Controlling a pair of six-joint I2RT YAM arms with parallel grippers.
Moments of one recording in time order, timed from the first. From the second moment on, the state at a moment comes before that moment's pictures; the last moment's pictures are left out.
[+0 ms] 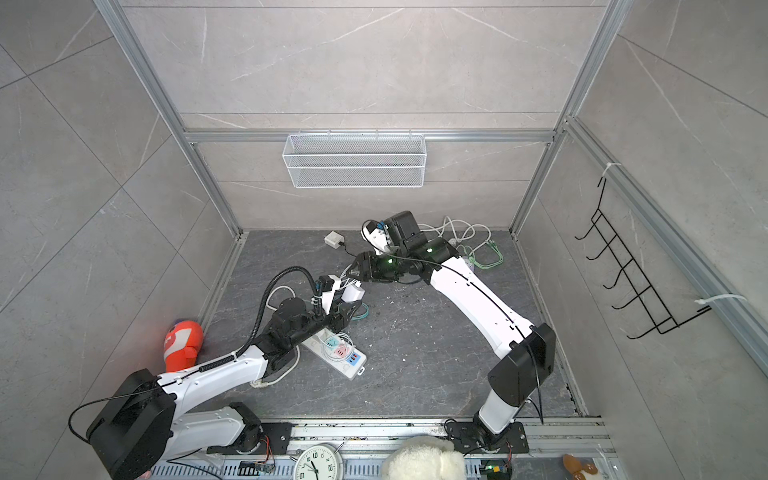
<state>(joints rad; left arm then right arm) -0.68 1.22 0.53 0.52 0.18 -0.10 0.61 1.65 1.69 -0.85 -0.52 0.45</state>
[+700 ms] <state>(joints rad) -0.70 1.21 0.53 0.53 0.17 -0.07 0.63 1.64 1.63 -0.91 -0.45 0.37</state>
